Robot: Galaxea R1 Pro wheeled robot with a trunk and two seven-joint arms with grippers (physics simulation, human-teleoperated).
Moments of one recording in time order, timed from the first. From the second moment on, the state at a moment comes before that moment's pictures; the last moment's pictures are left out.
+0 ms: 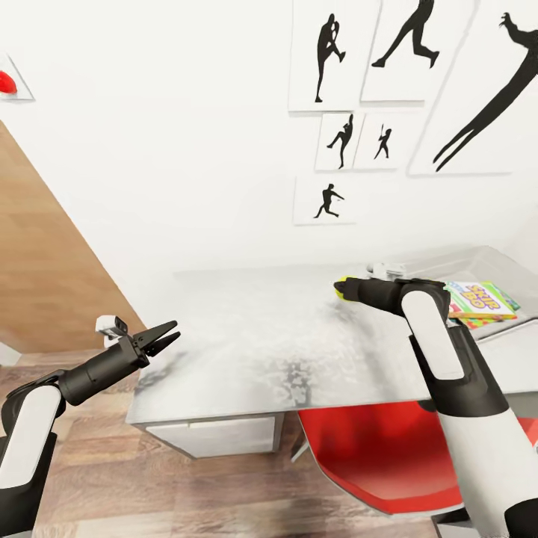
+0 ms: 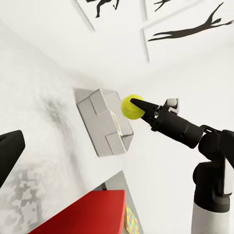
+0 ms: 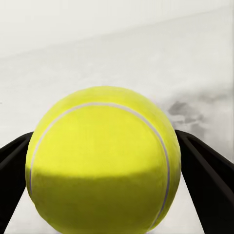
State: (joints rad) left arm -0.40 0.17 0.27 -1.60 0.95 1.03 -0.67; right arm -0.86 -0.15 0.21 -1.61 -0.92 1.05 -0.64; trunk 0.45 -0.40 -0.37
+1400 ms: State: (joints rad) left arm -0.39 0.17 0.27 -1.60 0.95 1.02 -0.67; right arm -0.88 -0.21 0.07 -1.61 -0.92 1.05 -0.56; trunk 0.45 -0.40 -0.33
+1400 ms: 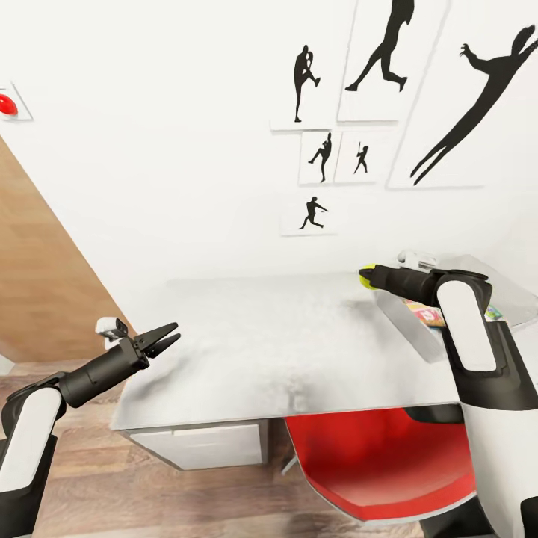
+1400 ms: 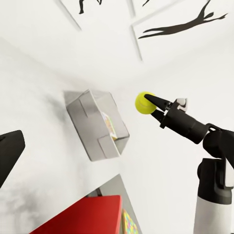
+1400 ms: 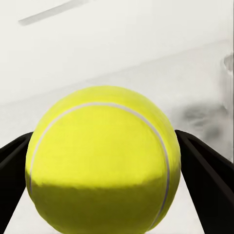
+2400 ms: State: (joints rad) left arm -0.38 0.17 0.27 -1.60 0.95 1.02 -0.66; right arm -0.91 -0.31 0.03 -1.61 -0.92 1.05 -0.56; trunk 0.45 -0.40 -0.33
